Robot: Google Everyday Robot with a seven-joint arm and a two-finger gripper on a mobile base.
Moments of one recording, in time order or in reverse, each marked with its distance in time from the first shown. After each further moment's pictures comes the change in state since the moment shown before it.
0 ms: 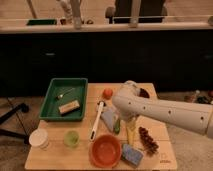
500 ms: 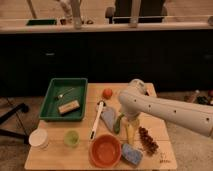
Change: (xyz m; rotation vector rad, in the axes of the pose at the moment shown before) arm 0.030 0.013 0.001 -0.006 -0.018 0.084
